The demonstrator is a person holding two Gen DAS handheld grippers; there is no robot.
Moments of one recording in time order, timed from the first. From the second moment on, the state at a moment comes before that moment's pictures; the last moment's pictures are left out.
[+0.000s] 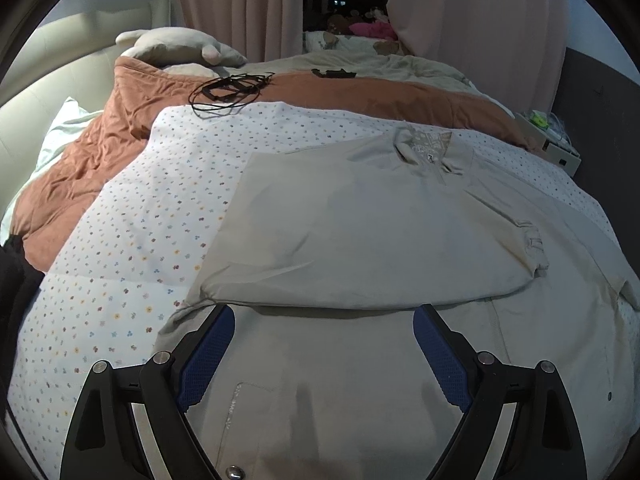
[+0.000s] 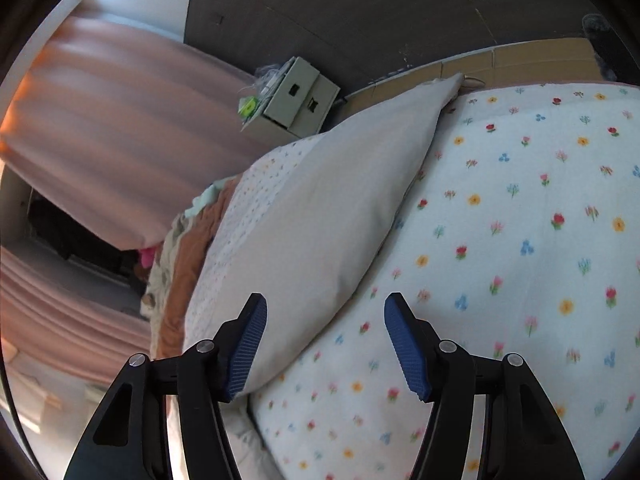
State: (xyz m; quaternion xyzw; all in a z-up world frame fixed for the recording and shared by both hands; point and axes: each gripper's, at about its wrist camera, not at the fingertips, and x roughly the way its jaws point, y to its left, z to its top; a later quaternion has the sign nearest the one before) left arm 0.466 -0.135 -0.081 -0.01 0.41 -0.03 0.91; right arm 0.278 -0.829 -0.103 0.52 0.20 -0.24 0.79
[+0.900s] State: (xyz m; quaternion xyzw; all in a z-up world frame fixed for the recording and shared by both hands) left arm 0.479 -0.115 -0.087 -0.06 0.42 -0.04 0.91; right arm 0.298 -0.846 -0.056 0.50 0.11 -0.18 0.84
